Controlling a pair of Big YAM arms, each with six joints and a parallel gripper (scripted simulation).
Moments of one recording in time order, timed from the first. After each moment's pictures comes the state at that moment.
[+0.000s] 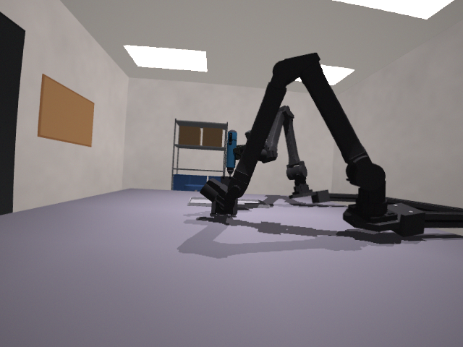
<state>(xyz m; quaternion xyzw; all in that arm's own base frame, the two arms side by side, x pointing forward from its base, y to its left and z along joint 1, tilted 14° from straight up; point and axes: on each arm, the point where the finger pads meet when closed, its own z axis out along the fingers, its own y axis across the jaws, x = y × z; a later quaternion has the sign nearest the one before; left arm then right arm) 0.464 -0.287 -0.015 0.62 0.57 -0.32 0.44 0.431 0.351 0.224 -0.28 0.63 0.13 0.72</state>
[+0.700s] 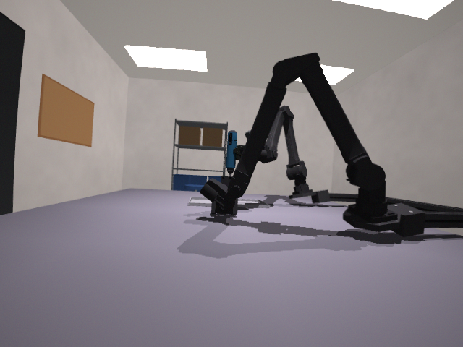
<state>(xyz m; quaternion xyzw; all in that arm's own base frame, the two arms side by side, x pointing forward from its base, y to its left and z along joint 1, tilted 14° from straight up) 0.464 -0.287 -0.015 0.62 0.57 -0.32 0.44 0.431 0.351 0.223 -0.28 0.63 0.13 0.72</state>
